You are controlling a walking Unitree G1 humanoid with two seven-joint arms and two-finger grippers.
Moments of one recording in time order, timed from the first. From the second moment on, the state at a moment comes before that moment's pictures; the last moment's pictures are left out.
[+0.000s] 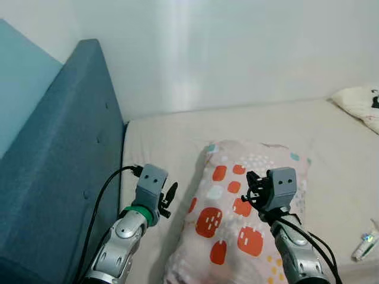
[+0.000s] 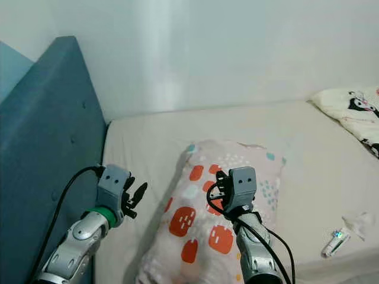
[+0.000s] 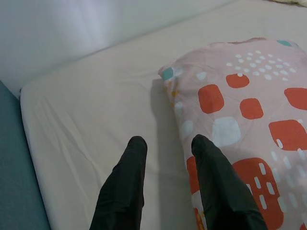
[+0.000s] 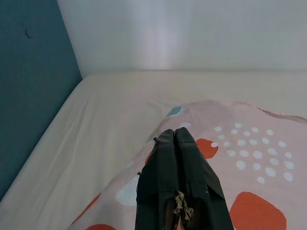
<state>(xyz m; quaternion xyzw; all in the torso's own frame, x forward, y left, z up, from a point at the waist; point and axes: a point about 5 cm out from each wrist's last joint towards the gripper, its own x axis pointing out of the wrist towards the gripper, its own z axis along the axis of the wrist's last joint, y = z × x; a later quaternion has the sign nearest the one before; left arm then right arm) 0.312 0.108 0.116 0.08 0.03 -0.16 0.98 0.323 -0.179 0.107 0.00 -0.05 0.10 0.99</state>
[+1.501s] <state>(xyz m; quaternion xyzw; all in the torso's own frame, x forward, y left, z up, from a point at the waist) 0.311 0.108 0.117 0.08 0.02 -0.17 0.98 0.322 -0.174 0.105 0.05 -0.06 0.10 0.99</state>
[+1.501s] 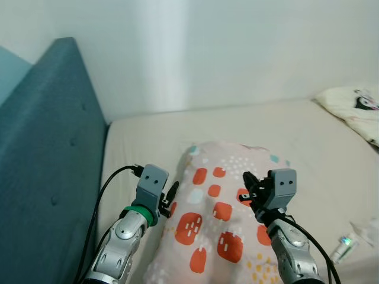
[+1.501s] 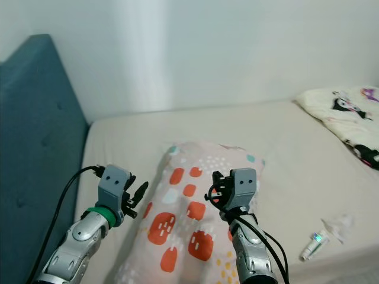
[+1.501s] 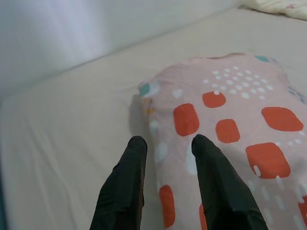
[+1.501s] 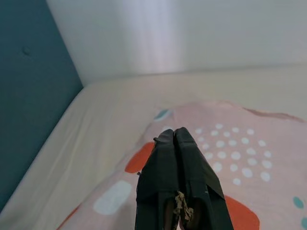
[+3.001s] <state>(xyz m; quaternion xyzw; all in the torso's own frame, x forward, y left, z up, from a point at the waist) 0.314 0.106 0.116 0.10 0.02 -0.17 0.98 0.314 -0.158 0.101 0.10 -0.03 0.18 0.98</state>
